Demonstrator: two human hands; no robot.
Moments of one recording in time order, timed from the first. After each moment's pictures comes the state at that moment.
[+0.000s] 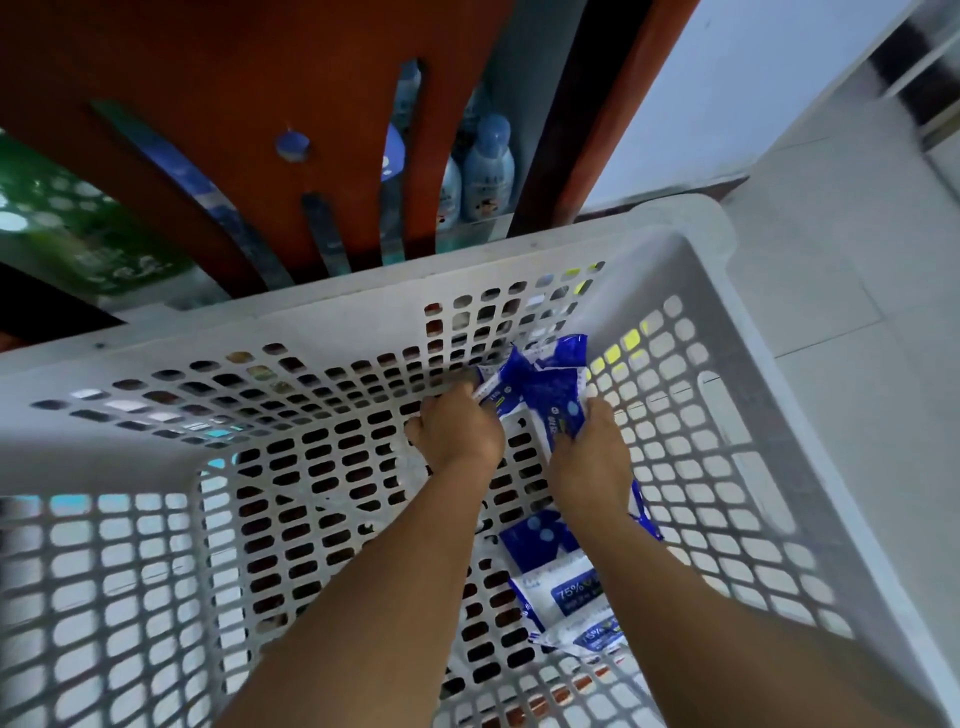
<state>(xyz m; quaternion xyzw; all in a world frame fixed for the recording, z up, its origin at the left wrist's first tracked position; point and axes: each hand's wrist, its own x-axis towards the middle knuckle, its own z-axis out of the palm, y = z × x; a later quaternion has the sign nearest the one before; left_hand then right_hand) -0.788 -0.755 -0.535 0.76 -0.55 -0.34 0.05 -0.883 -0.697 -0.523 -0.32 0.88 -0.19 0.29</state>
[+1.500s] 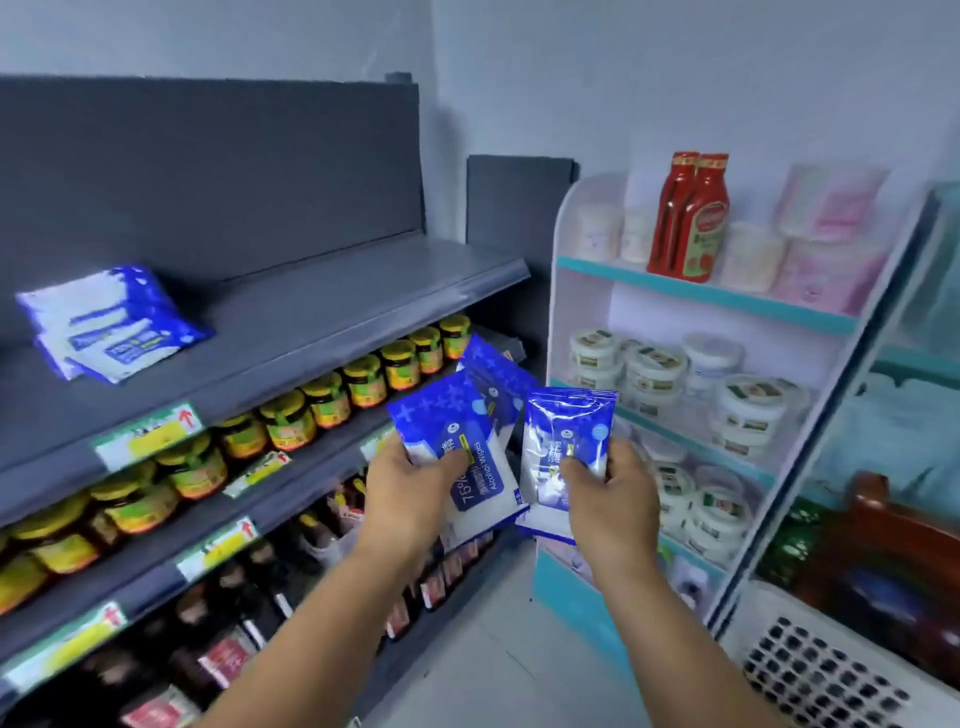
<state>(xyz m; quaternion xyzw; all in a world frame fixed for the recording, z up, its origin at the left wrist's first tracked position) -0.330 -0.390 -0.051 0.69 -0.15 -0.18 0.69 -0.423 -0.514 -0.091 -0.64 0.43 -0.39 0.50</state>
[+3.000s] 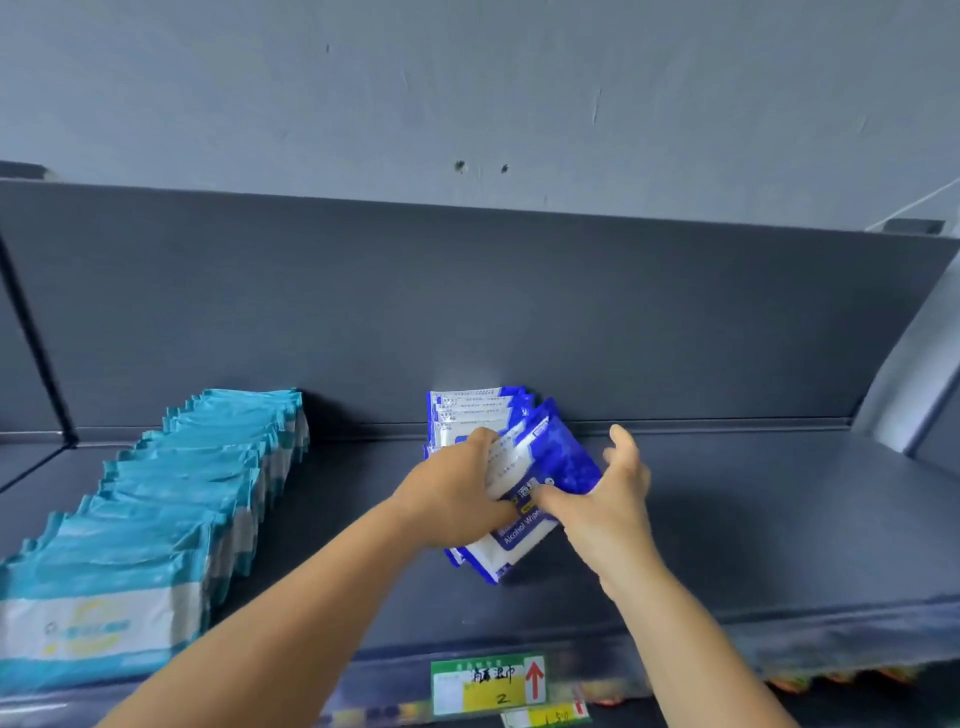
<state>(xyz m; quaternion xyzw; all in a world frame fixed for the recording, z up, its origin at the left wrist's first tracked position) 0.032 -0.209 0.042 0.95 -0.14 0.04 0.27 0.014 -0.361 0.019 -0.80 0.10 -0.16 0.57</state>
